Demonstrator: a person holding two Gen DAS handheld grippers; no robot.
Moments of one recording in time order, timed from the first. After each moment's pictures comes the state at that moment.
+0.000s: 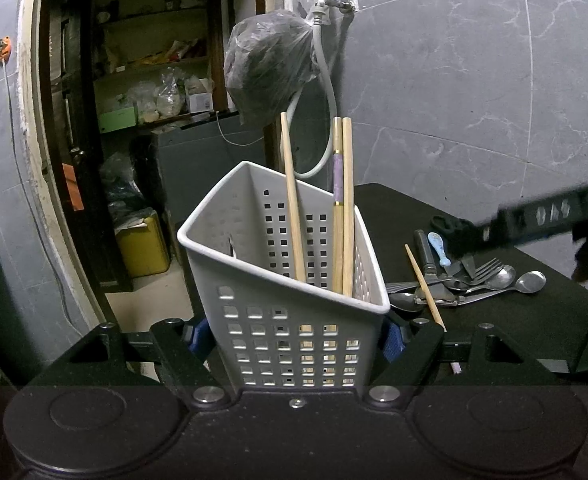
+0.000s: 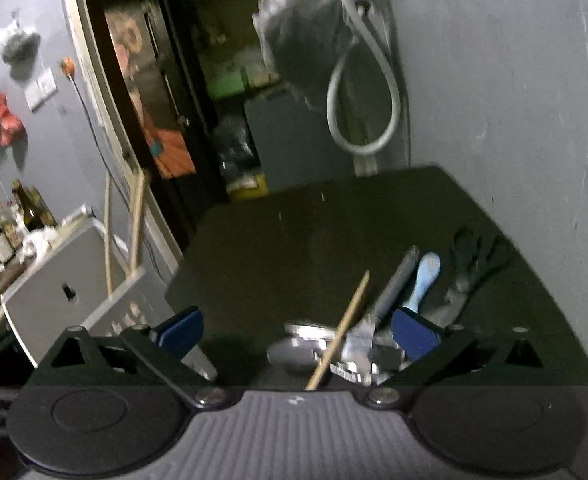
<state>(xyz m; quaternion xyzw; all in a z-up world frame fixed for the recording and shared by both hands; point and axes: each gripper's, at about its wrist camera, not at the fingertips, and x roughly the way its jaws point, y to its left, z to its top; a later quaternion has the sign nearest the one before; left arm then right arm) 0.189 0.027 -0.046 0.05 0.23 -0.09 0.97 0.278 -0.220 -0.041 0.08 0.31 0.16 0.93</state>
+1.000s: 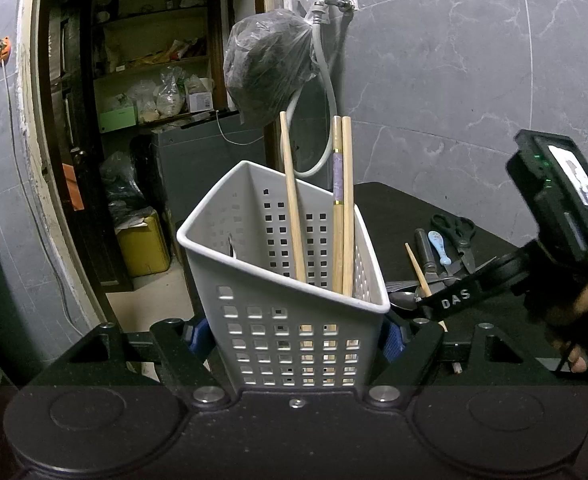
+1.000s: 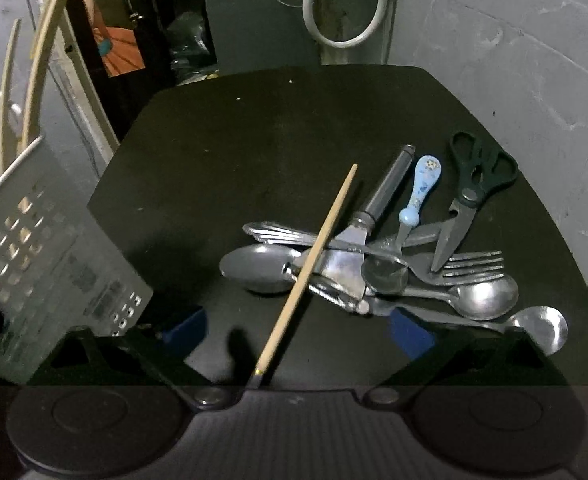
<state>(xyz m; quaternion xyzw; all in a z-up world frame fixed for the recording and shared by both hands) 0.188 0.028 -0.046 0.05 0.23 -0.09 0.97 0.323 -0.176 -0.091 0.01 0.44 0.09 0.89</state>
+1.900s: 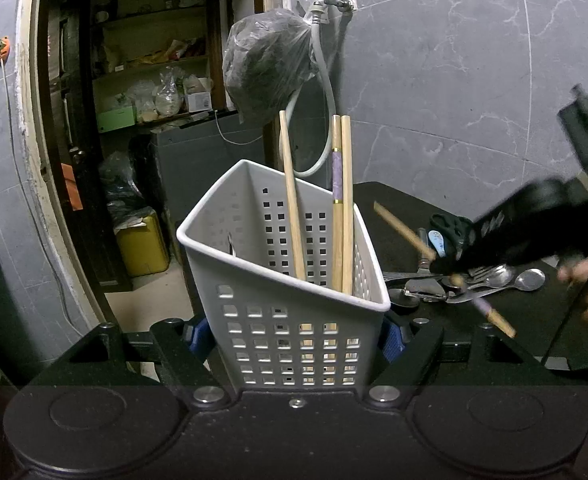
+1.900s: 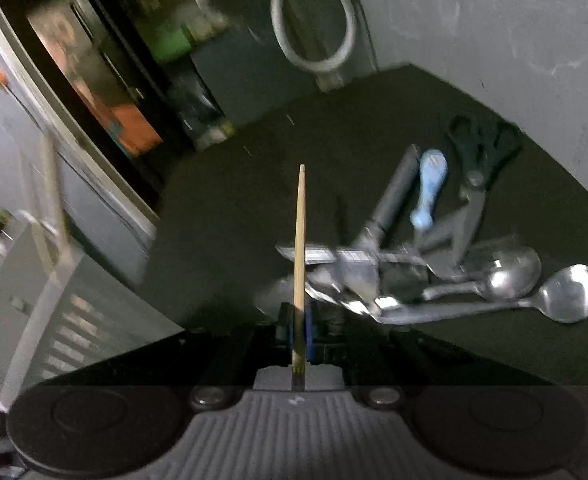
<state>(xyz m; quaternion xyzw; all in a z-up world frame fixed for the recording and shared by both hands) 0.187 0.029 -0.048 0.06 0.23 -0.09 0.97 0.315 -0.217 -0.075 0.19 0.39 0.14 0.89</state>
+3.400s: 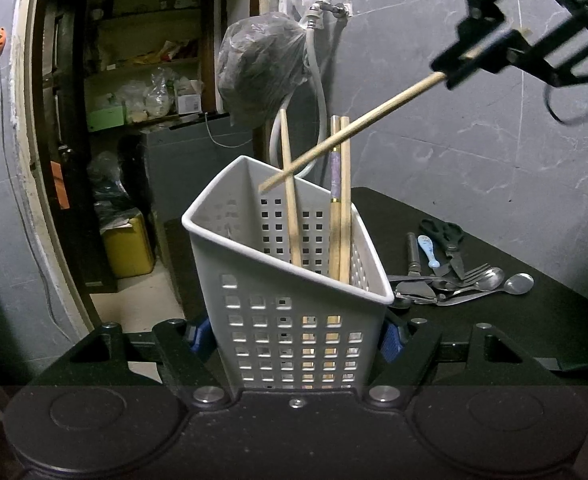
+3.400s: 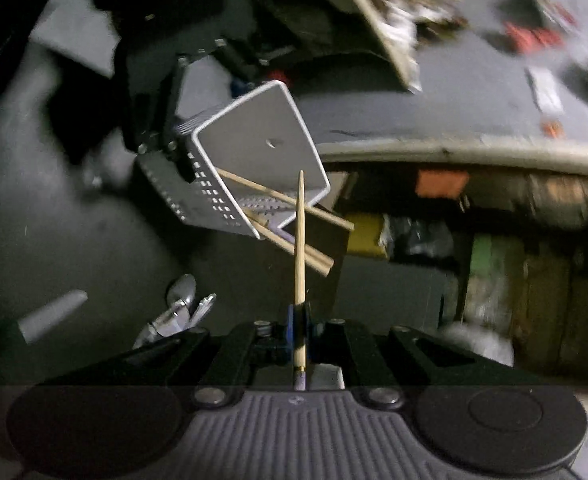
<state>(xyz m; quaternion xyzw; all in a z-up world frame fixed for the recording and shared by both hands) 0.188 0.044 -0.053 0.04 0.22 -0.11 0.97 0.193 -0.099 0.056 -0.76 0.06 0.34 0.54</state>
